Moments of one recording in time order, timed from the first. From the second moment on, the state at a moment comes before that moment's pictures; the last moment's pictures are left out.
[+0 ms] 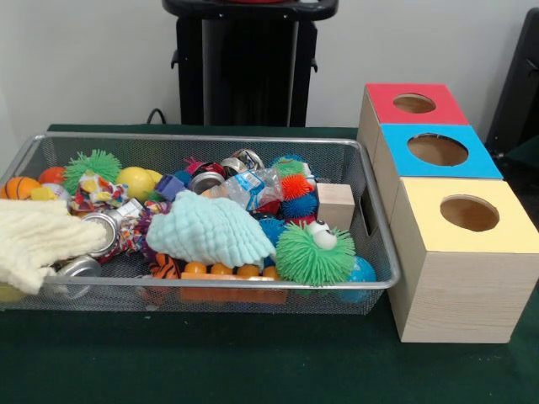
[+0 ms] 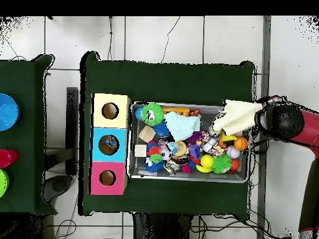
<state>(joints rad) -0.73 -0.49 0.15 1.12 -0.52 0.62 2.53</state>
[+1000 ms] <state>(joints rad) -0.66 -0.61 0.05 1.50 -0.25 0.62 2.53</state>
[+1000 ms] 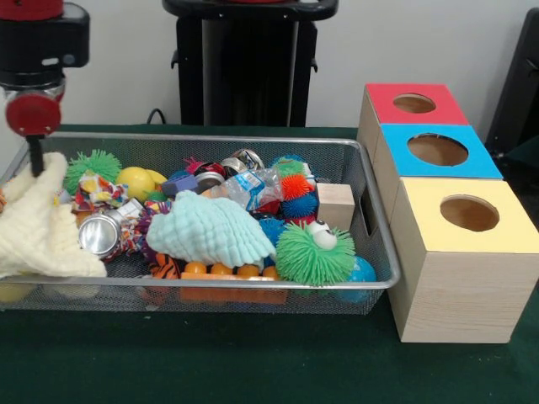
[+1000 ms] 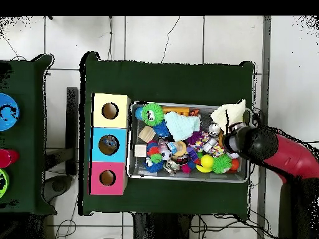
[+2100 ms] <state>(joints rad) -0.55 -0.54 -0.07 1.50 -0.18 0.60 2.53</state>
